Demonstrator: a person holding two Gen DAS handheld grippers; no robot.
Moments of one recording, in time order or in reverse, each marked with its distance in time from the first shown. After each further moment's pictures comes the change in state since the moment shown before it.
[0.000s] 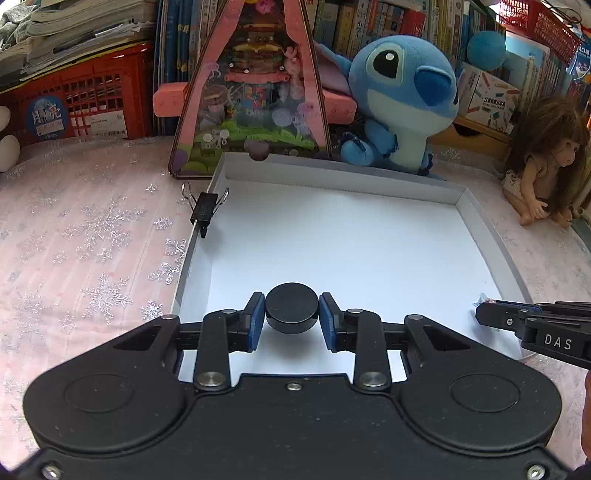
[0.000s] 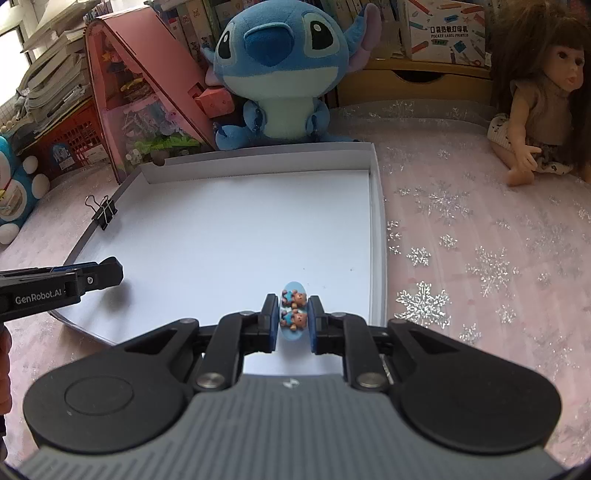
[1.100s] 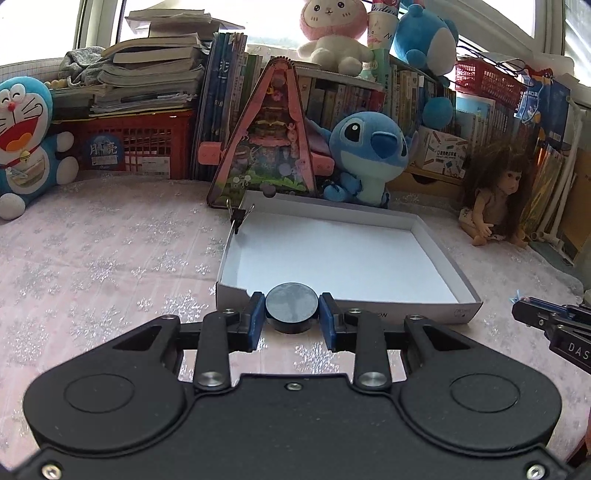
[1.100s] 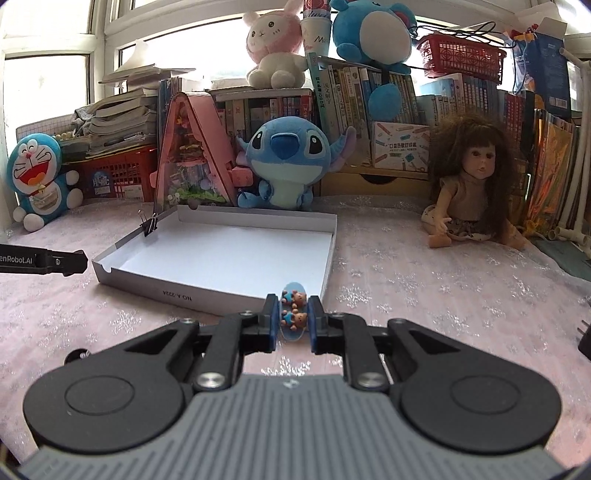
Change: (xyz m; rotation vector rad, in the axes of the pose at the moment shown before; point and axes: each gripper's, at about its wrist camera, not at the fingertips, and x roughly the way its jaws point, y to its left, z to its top) left arm -0.136 0.008 -0.095 -0.013 -0.277 -0.029; right arm -0.129 0.011 -0.107 -0.155 -0.389 -0.077
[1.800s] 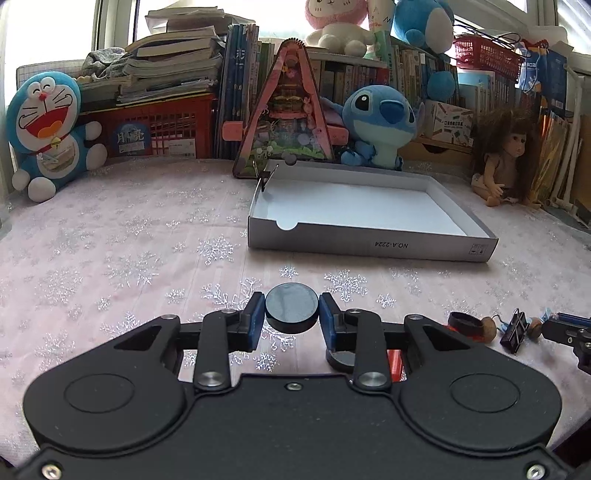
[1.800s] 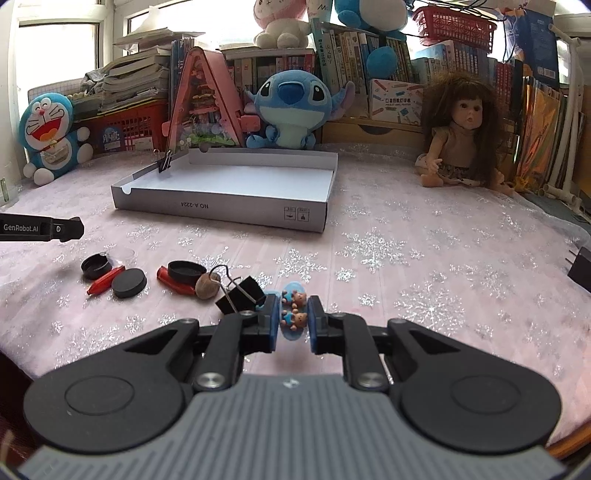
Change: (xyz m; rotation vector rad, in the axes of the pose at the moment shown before) left arm -0.029 0.006 -0.070 0.054 -0.009 0.076; right arm -0.042 0.012 -0.075 -0.014 0.074 -0.021
